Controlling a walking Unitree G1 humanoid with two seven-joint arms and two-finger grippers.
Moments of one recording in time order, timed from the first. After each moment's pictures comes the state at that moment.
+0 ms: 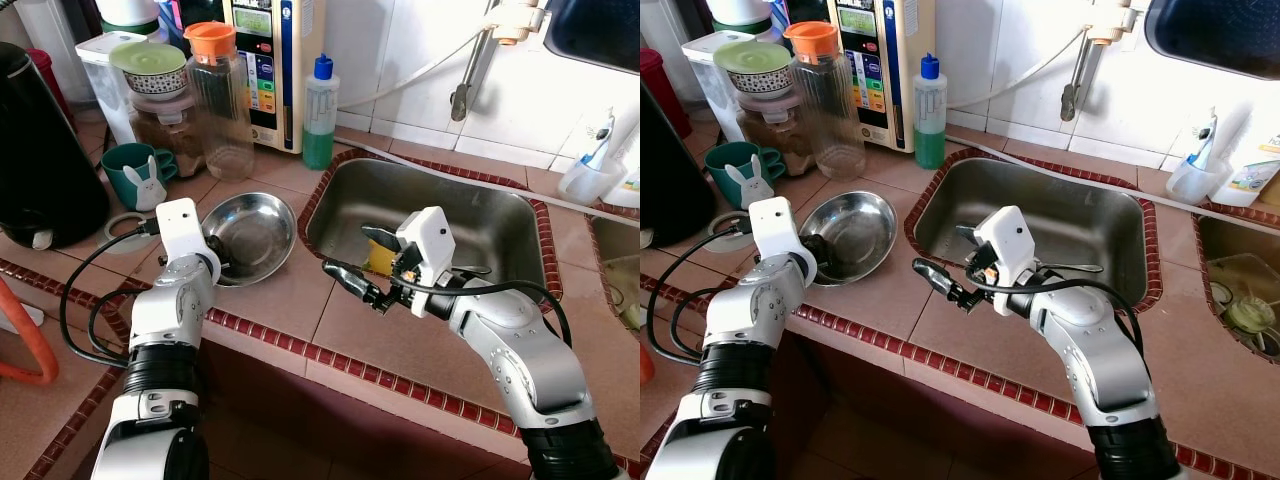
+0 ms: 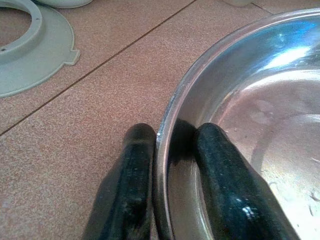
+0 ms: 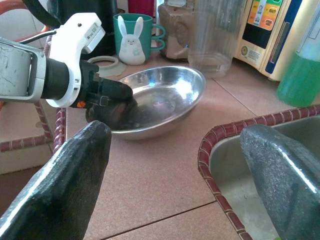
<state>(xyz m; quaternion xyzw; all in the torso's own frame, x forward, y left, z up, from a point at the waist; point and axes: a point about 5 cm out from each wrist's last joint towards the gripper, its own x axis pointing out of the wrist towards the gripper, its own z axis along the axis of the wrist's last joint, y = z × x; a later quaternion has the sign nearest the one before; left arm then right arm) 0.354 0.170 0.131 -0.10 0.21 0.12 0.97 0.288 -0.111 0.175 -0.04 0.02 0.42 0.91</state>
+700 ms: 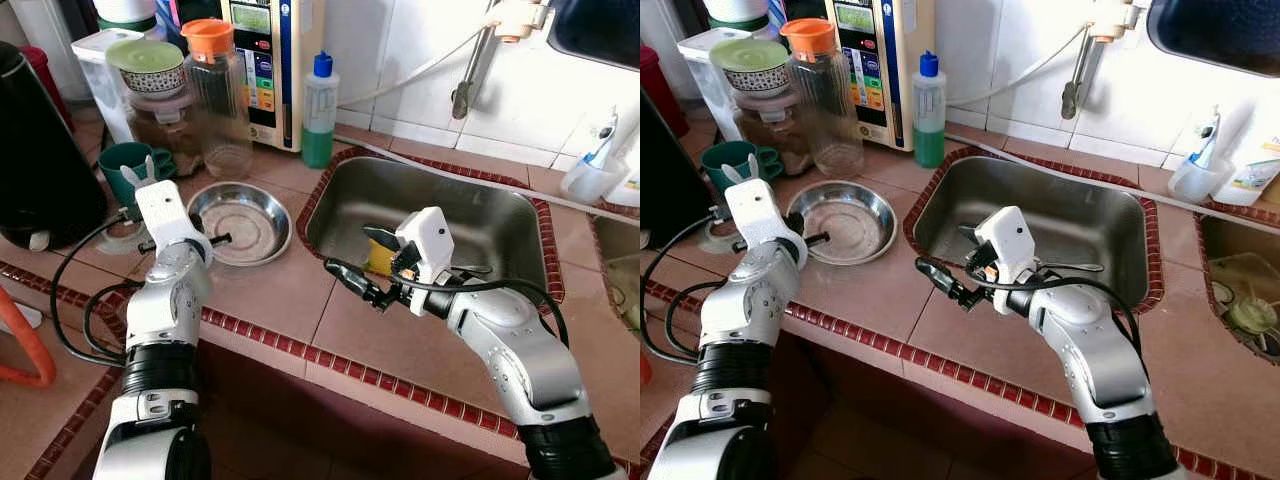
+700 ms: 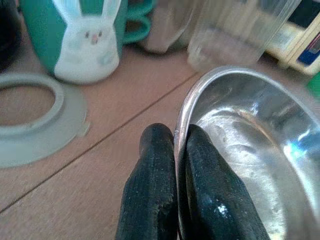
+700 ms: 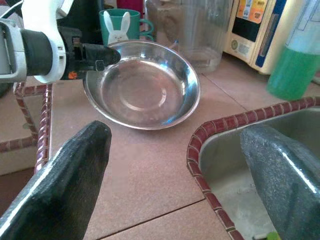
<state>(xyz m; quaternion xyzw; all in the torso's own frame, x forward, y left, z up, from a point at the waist) 0.359 0.174 0.157 -0.13 0.10 0.13 0.98 0.293 -0.112 0.173 -0.04 0.02 0.41 0.91</state>
